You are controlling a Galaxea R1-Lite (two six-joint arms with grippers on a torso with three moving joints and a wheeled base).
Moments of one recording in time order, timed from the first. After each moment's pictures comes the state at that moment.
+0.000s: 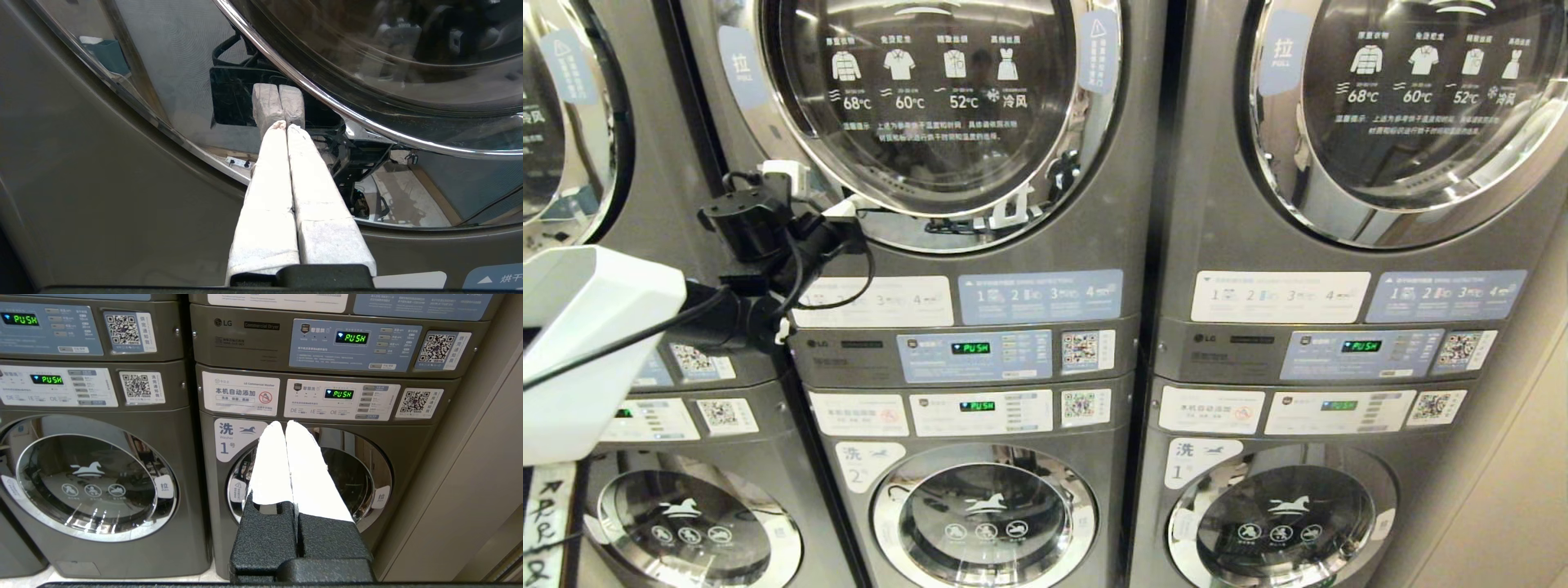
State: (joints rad) left arm -0.03 2.33 -1.62 -0.93 -0.10 0.04; right arm -0.01 0.00 0.00 -0.01 -0.01 -0.04
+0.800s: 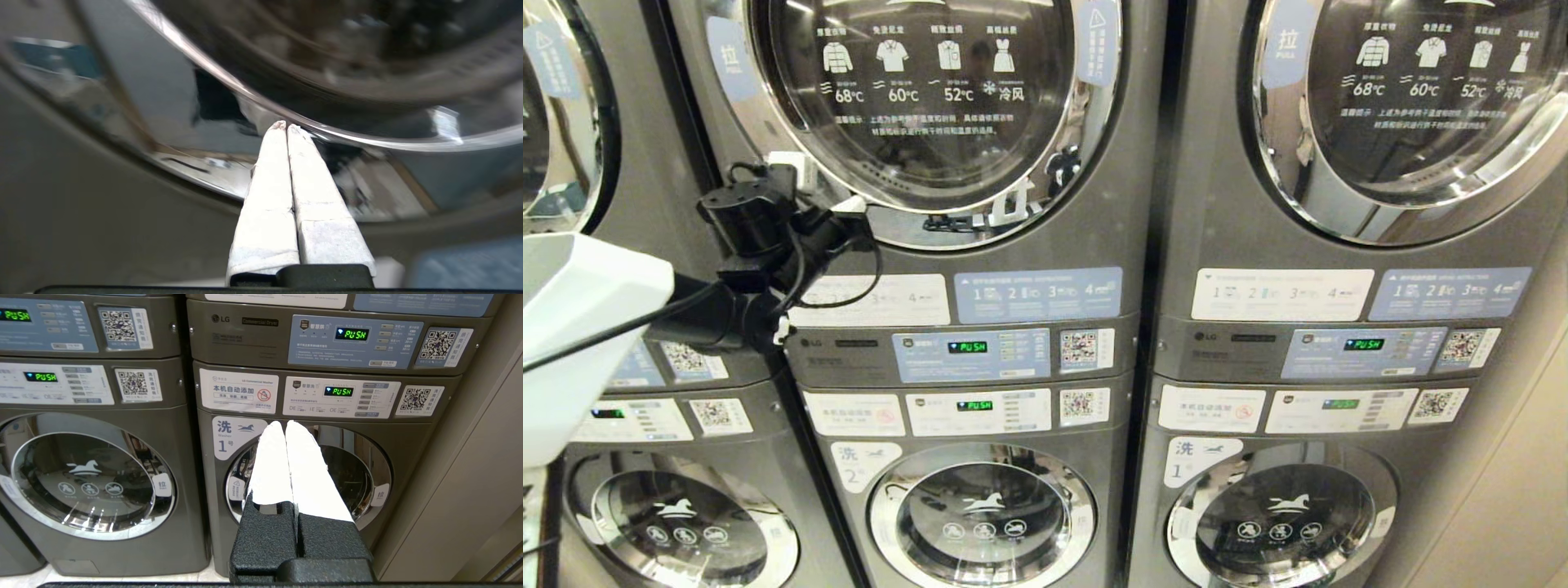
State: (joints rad) left arm -0.06 2.21 -1.49 -0.95 -0.10 0.05; right arm -0.01 0.00 0.00 0.00 0.00 -0.04
